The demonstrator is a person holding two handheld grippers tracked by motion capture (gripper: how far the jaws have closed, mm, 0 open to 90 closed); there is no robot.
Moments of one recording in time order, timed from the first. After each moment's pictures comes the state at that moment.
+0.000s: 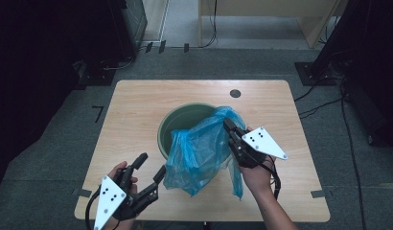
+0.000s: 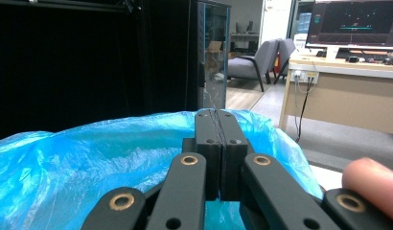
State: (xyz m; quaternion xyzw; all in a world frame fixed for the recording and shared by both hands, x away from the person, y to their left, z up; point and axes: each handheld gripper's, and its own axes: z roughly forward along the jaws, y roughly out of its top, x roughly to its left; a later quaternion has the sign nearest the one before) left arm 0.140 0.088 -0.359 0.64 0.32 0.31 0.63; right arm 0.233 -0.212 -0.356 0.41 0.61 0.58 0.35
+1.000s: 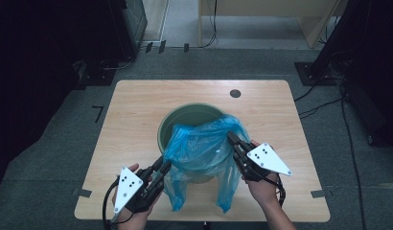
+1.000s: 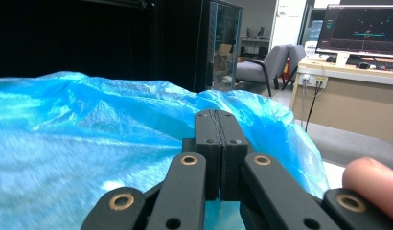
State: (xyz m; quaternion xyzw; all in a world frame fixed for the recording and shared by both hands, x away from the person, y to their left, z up) left arm 0.165 0.080 -0.382 0.66 0.38 0.27 0.59; right arm 0.212 -0.227 -0.388 0.38 0.62 0.58 0.36
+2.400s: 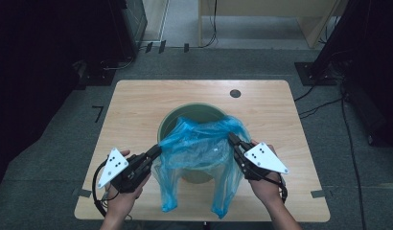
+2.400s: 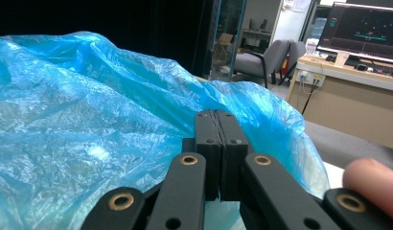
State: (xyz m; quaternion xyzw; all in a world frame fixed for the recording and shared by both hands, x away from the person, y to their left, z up) left arm 0.202 0.113 -0.386 0.68 0.32 0.21 0.63; right arm 0.214 -0.230 -0.392 0.36 0.66 0.55 0.37
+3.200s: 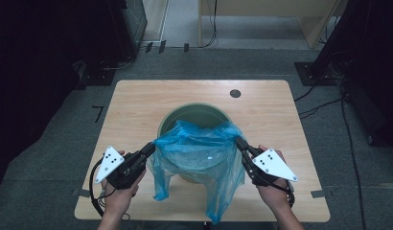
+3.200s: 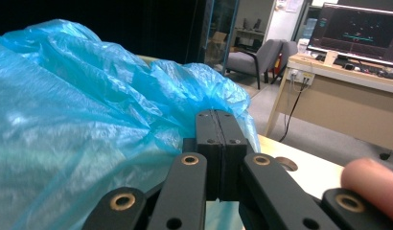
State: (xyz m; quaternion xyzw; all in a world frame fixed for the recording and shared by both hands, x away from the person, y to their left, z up) left arm 0.221 0.123 -0.395 0.66 0.37 0.23 0.61; right arm 0.203 -0.247 -0.397 0.37 0.65 0.54 0.38
